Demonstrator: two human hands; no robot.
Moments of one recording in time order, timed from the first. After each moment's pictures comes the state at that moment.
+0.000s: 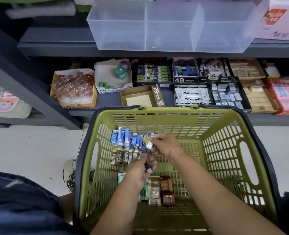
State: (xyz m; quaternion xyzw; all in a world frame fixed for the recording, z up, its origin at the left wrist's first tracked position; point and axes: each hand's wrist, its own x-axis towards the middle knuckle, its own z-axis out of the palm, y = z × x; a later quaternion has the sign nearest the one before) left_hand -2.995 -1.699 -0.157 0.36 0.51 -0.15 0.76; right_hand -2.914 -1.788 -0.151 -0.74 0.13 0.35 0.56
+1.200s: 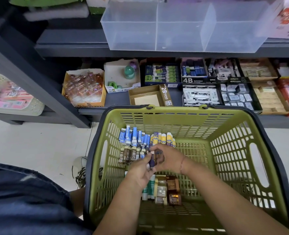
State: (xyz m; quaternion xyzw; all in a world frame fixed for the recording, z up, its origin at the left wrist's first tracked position) left_hand -3.003 -1.687 -0.142 0.34 0.52 -0.15 0.77; right_hand -2.940 -1.801 -0.143 -0.81 -0.18 0.42 0.36
